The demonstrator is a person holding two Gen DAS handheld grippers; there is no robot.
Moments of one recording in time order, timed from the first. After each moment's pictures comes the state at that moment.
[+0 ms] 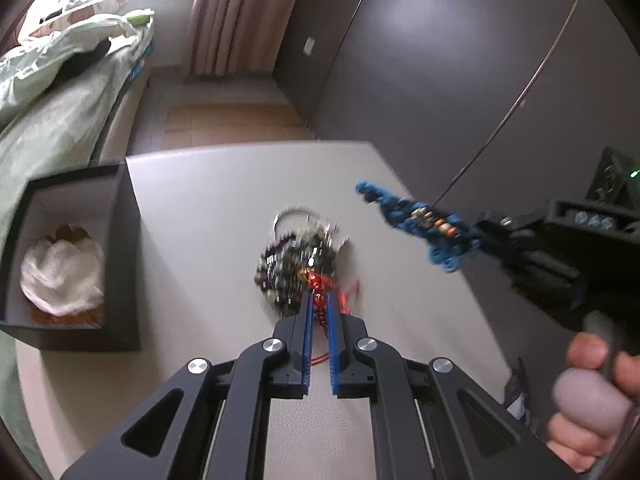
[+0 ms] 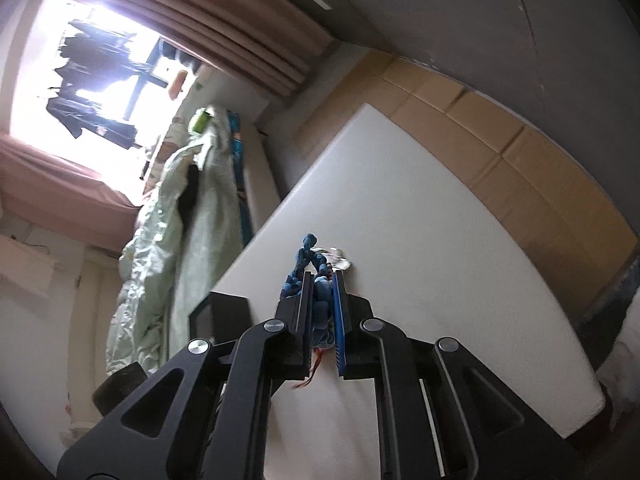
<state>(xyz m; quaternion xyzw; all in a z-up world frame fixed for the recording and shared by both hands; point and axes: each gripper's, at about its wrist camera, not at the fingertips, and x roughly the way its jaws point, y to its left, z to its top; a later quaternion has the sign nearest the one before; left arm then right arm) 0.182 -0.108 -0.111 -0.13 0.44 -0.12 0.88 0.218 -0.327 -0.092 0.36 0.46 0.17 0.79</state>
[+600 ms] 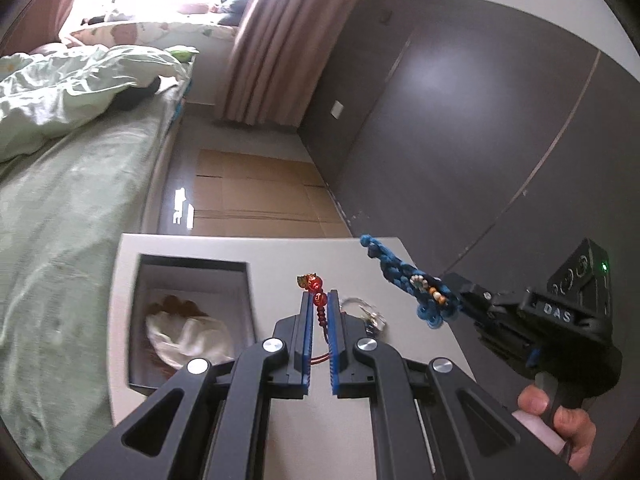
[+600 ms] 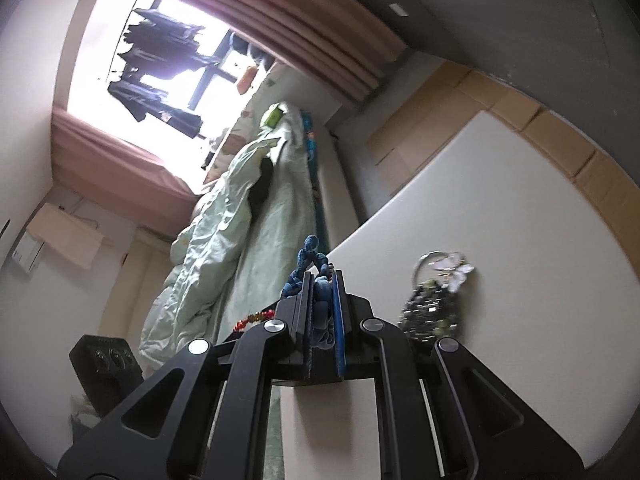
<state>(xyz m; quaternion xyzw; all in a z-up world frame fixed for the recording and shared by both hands) 0.165 -0.005 -0.032 -0.18 0.37 -0.08 0.91 0.215 -0.261 -0.057 0.36 0.41 0.28 0.79</state>
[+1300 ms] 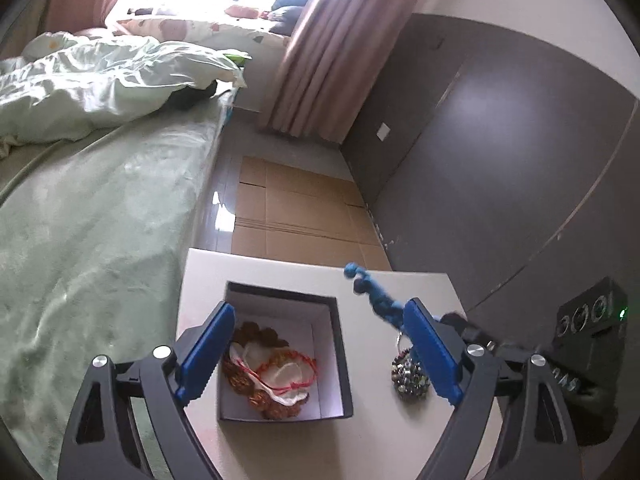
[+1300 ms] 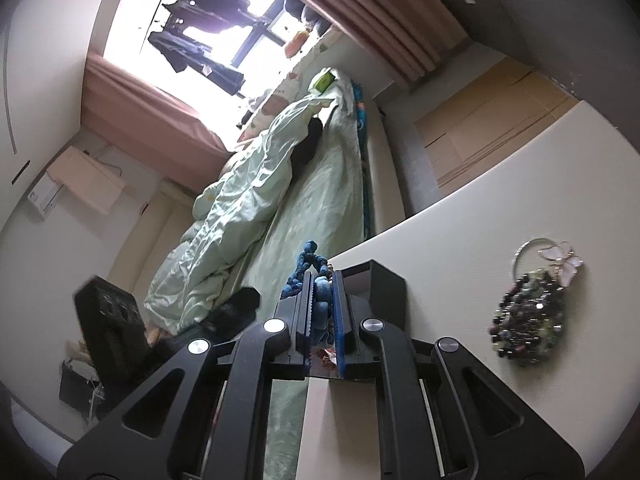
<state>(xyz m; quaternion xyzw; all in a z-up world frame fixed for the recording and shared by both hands) 0.166 0.064 -0.033 -0.22 0.35 -0.01 0.91 0.218 -0.171 -0.058 0.30 0.41 0.36 0.79</state>
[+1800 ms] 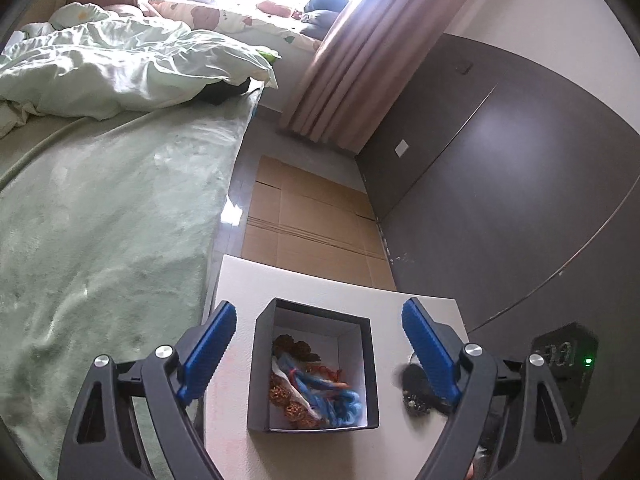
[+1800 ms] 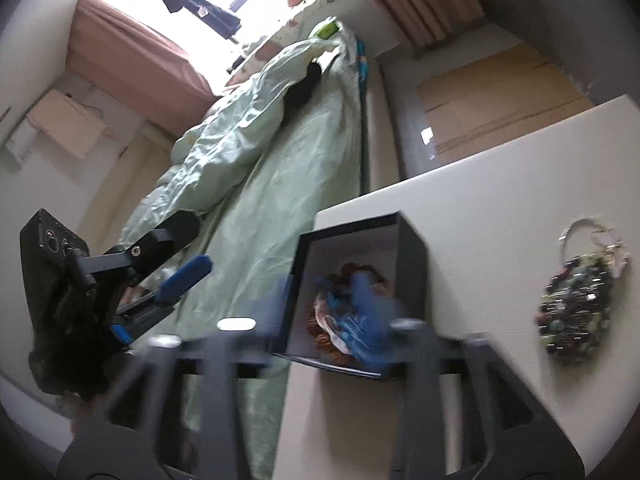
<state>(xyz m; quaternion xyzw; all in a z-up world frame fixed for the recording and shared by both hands) 0.163 0.111 -0.032 -0.27 0.35 0.01 0.90 0.213 -0.118 -0.073 0.21 0.45 0.34 0.80</state>
